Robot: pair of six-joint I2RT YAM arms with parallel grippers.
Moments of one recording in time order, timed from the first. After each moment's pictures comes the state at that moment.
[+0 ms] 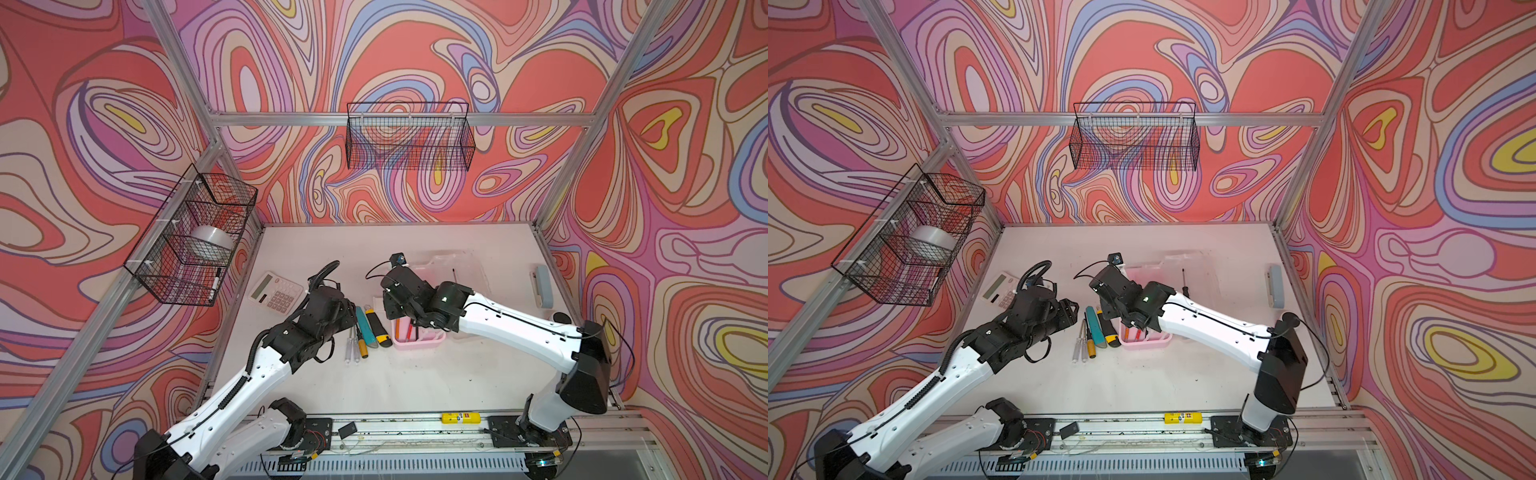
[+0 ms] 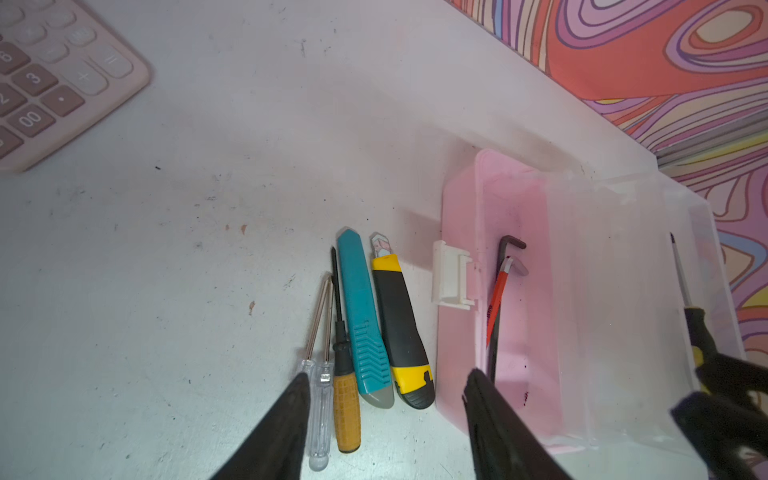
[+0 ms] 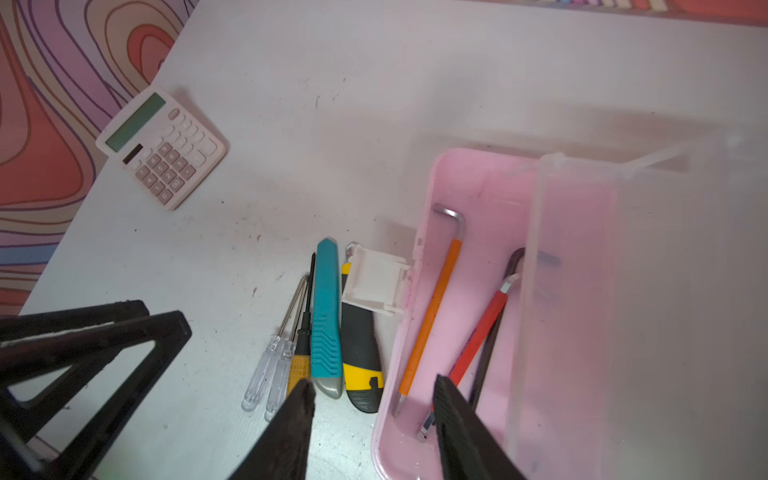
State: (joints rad) left arm -0.51 0.93 0.76 -0.59 -0.18 -0.85; right arm 1.01 1.69 1.52 -0.70 0.33 0.60
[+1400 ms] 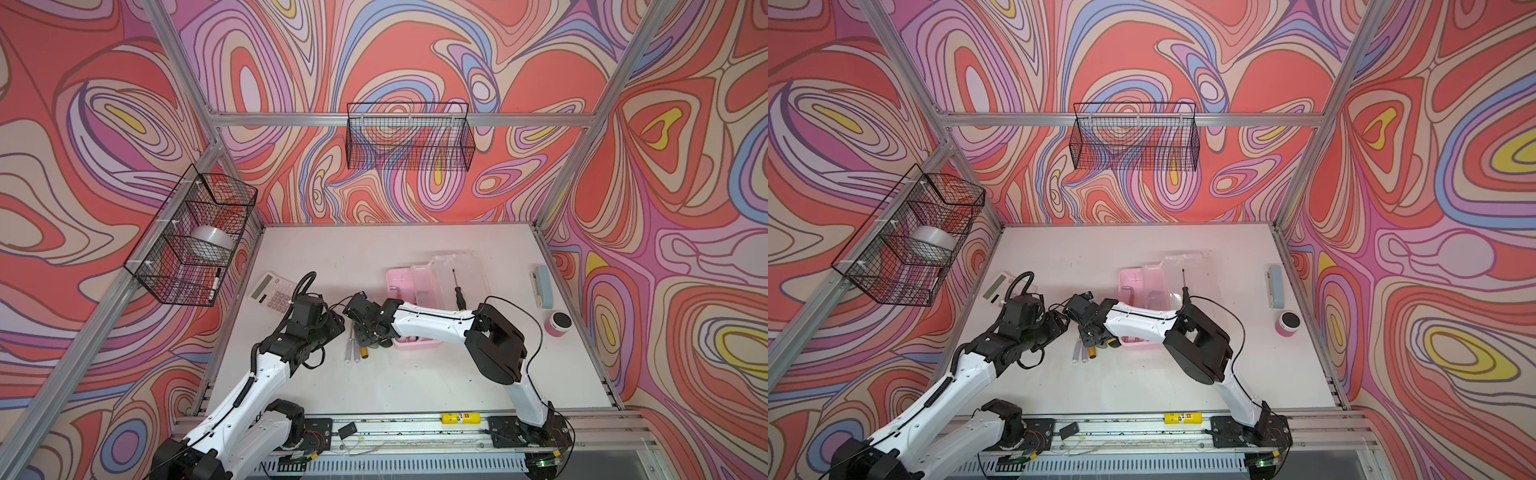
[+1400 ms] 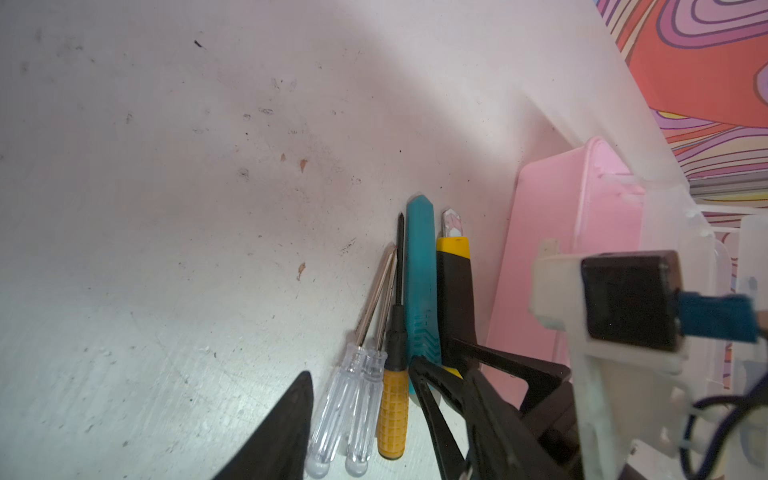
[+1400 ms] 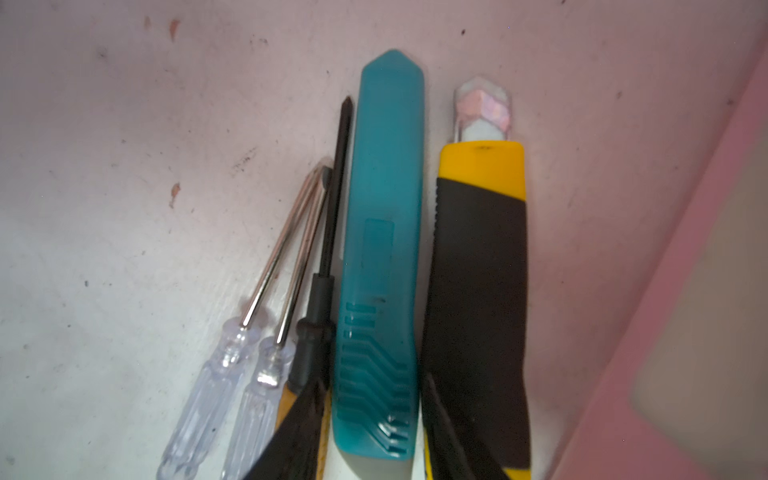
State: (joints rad) left arm -0.31 0.93 0.56 -0.48 0.05 -0.89; right arm 1.05 2.17 1.66 -0.67 0.13 0.61
